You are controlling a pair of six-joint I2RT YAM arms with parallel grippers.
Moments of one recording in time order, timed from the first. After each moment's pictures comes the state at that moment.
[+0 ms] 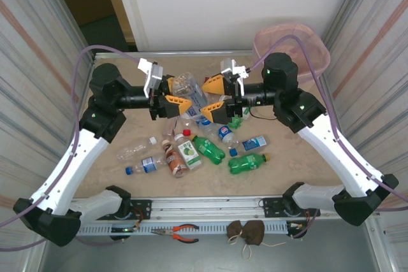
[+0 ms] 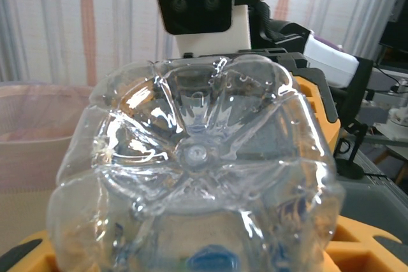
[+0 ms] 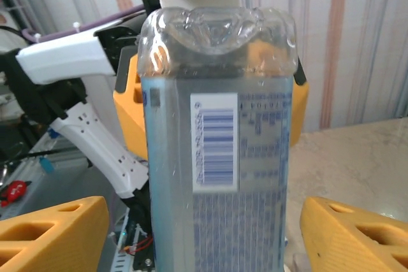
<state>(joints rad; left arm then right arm) -0.45 1.08 1.22 -0.07 1.11 -0.13 0.67 1.22 1.45 -0.41 -0.88 0.01</state>
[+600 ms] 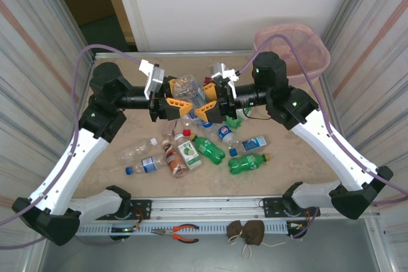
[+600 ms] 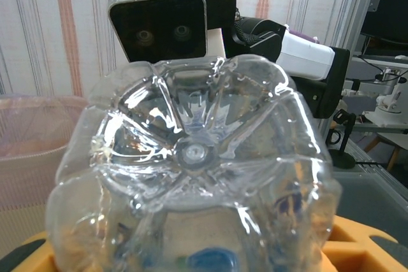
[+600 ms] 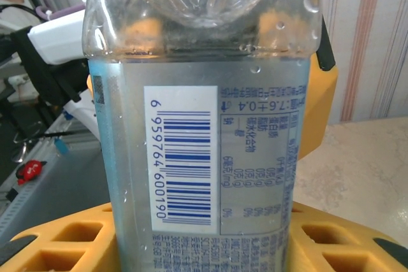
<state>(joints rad) -0.47 1.09 1.25 -0.10 1.13 -0.08 0.72 1.27 1.50 -0.48 -0.89 -0.05</state>
